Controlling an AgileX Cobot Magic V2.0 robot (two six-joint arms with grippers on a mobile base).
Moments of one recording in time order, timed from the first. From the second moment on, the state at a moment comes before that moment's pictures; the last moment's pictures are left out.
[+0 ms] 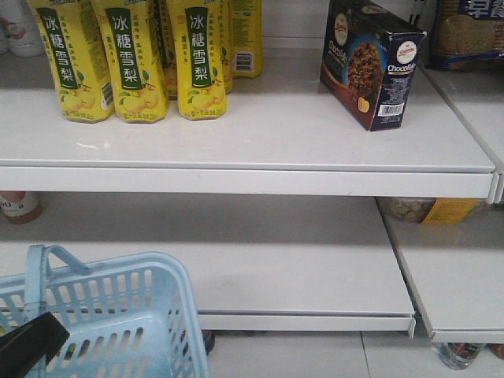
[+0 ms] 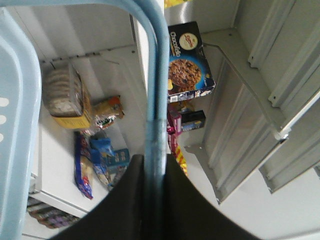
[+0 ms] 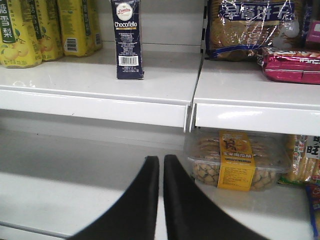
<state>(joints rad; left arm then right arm) -0.59 0.39 0.03 0.11 -0.38 -1.55 0.29 0.01 -0.53 -0.19 0.73 0.16</state>
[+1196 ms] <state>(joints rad) -0.09 0.08 0.03 0.26 -0.14 -0.78 0.29 0.01 -0.53 -0.19 0.73 0.16</state>
